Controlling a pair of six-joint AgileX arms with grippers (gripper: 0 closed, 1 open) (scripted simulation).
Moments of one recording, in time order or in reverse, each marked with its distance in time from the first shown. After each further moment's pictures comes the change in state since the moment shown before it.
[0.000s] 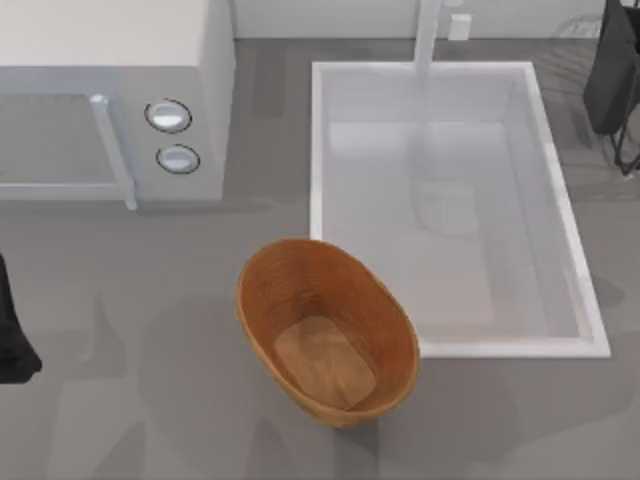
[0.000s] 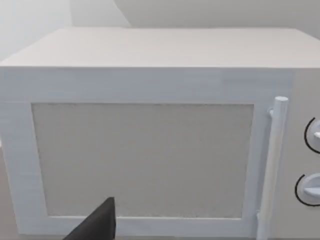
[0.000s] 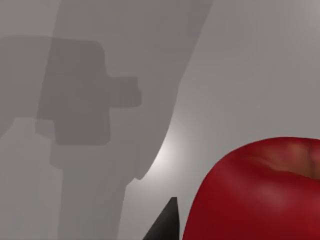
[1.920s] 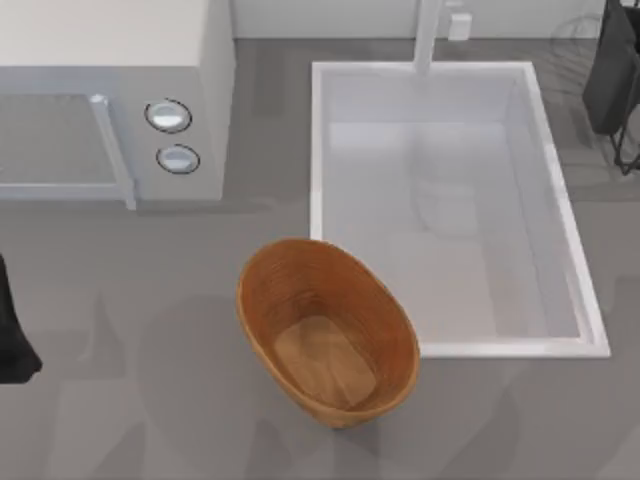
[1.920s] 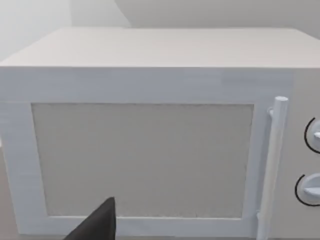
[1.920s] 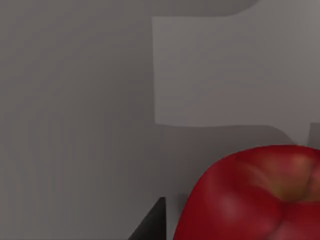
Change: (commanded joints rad) left arm 0.000 0.000 0.000 0.000 0.000 0.000; right arm 0.012 0.175 -0.439 0.591 -0.022 0.015
